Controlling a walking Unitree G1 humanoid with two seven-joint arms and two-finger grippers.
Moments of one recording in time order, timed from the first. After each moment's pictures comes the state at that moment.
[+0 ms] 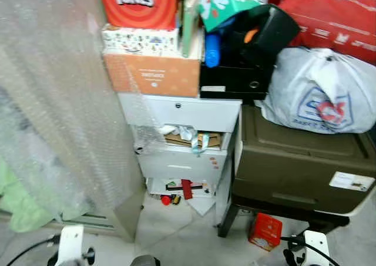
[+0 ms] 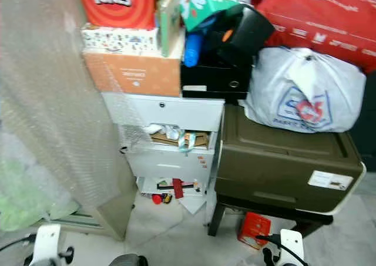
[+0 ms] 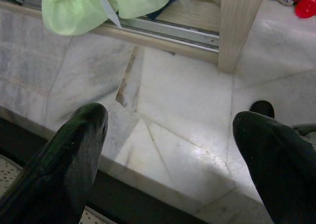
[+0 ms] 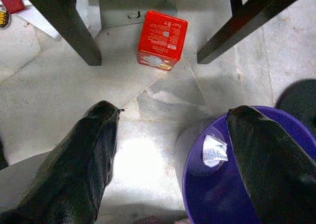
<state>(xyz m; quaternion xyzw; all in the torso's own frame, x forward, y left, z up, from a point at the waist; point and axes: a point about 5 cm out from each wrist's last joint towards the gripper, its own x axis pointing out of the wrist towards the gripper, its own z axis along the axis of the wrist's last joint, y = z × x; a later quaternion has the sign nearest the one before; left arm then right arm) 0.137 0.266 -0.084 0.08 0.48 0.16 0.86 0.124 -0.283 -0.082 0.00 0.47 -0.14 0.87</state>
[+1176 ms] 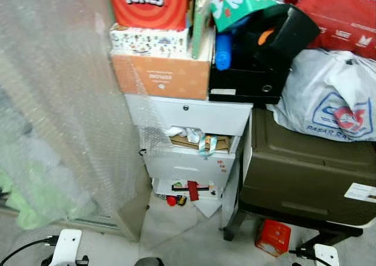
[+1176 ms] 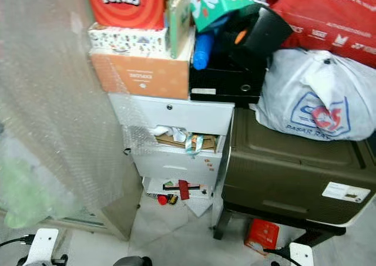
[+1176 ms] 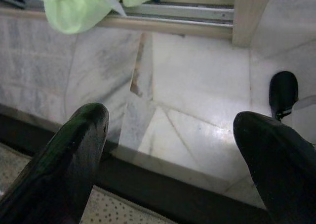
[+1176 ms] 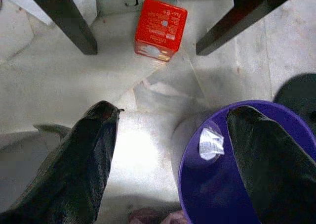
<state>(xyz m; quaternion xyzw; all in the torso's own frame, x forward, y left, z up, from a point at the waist) 0.123 0.281 -0.085 0.13 0.52 0.10 0.84 0.095 -0.294 -0.084 -0.01 0.48 -0.15 0.86</state>
